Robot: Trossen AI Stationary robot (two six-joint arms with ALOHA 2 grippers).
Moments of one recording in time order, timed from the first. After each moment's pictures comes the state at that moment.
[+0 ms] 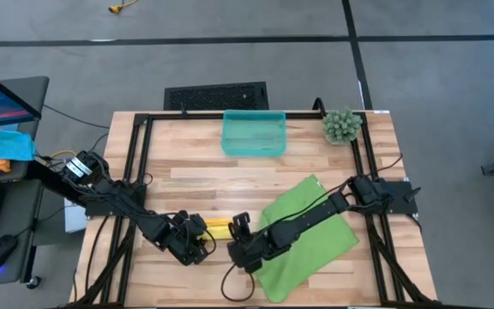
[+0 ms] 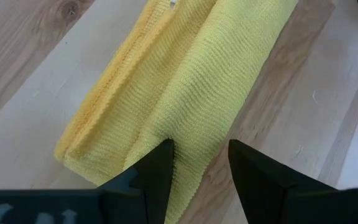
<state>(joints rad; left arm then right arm) -0.66 1.65 0.75 -0.35 -0.36 -1.23 0.44 2.21 1.65 -0.44 0.40 -0.11</state>
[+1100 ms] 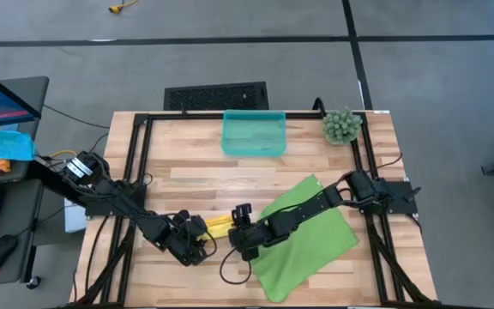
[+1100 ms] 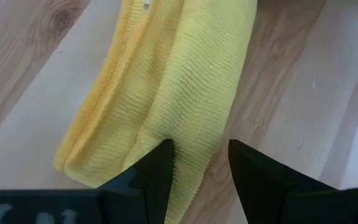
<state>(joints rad) -0.66 1.65 0.76 -0.36 -0.36 -1.15 0.37 2.21 1.47 -0.23 0.40 -0.08</state>
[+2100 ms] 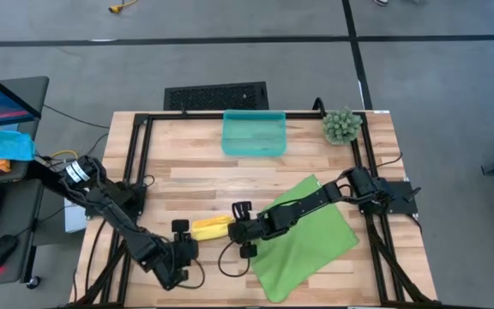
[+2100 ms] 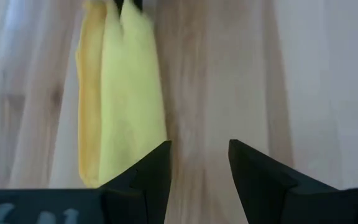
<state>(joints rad) -0.85 1.66 0.91 -0.58 -0.56 -0.78 0.33 2.21 1.44 -0.20 0.26 0.03</state>
